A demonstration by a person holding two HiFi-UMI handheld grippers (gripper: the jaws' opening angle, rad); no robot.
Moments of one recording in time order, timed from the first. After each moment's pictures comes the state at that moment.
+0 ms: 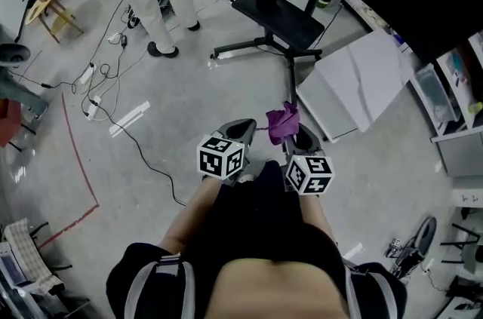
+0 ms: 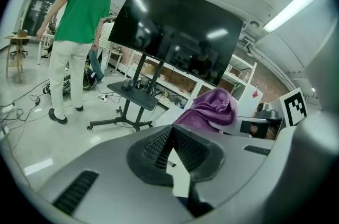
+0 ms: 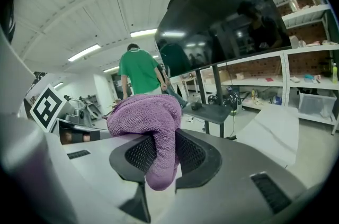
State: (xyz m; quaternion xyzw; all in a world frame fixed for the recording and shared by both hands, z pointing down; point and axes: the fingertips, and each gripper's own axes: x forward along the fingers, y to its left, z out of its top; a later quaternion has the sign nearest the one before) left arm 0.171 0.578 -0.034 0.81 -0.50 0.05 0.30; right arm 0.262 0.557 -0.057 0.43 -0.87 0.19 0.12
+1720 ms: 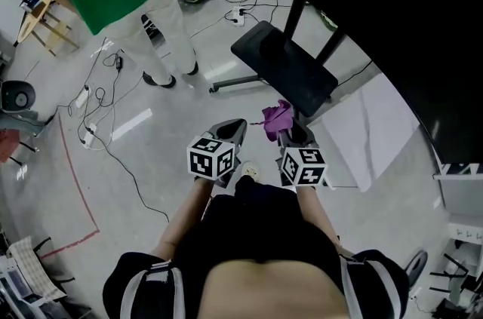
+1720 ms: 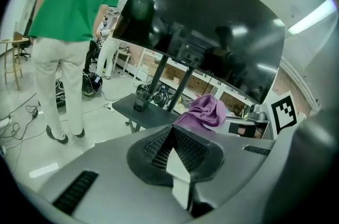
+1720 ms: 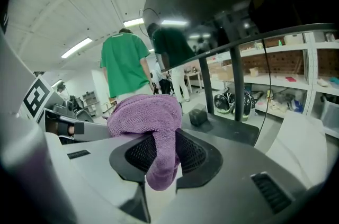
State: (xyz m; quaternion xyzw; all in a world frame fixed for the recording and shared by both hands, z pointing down) left arm 0.063 0.263 -0.025 0.78 -0.53 0.06 0.31; right arm 0.163 0.218 -0.027 0.40 -0.88 0.20 0.15
